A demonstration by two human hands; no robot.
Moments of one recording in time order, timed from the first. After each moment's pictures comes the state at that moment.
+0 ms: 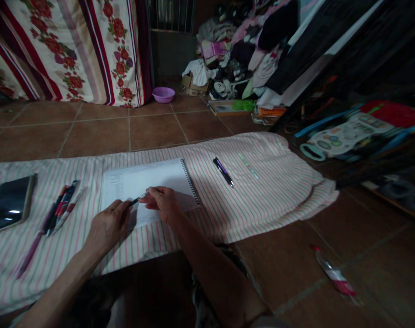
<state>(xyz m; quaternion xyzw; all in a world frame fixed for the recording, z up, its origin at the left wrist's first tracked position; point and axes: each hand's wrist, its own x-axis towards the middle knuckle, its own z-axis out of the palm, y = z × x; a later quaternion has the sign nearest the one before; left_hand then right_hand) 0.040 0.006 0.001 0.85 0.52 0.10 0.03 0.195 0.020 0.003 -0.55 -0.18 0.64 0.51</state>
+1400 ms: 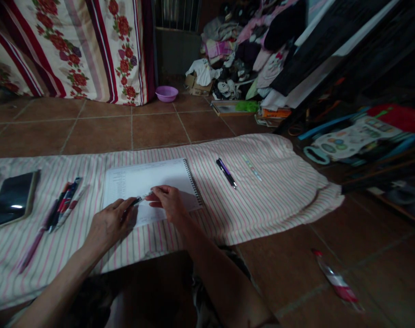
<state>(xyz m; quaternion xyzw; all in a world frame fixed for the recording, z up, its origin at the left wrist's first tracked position) 0.035 0.007 -0.001 0.85 0.51 0.12 0.03 0.204 0.019 -0.004 -0.55 -0.24 0.62 0.51</state>
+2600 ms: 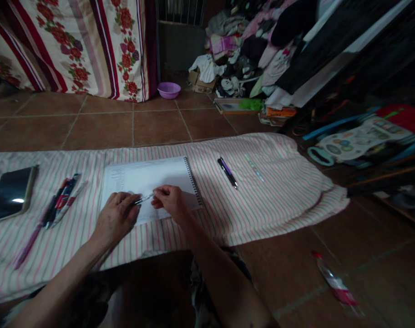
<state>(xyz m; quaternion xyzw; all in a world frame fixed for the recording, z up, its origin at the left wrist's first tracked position) 0.042 0.015 -0.024 0.85 0.46 0.23 0.06 0.217 0.018 -0.014 -0.59 -0.34 0.58 0.45</state>
